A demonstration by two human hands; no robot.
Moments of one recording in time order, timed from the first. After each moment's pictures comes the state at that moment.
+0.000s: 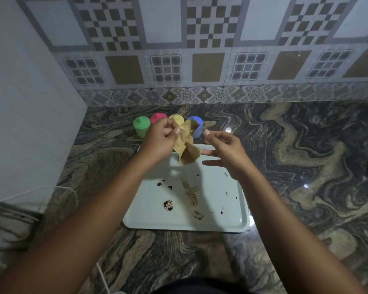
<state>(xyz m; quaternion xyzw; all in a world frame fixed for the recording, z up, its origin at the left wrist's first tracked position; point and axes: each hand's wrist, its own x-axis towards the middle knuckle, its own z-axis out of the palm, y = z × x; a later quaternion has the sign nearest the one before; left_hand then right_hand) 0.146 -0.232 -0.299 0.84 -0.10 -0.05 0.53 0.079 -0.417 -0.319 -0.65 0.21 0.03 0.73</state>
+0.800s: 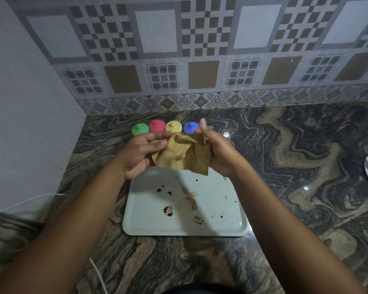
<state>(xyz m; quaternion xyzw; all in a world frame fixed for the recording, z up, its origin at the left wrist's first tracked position) 0.150 -0.181 -0.292 0.58 -0.07 -0.33 0.74 0.090 -0.403 -0.296 -0.54 0.06 0.13 0.83</state>
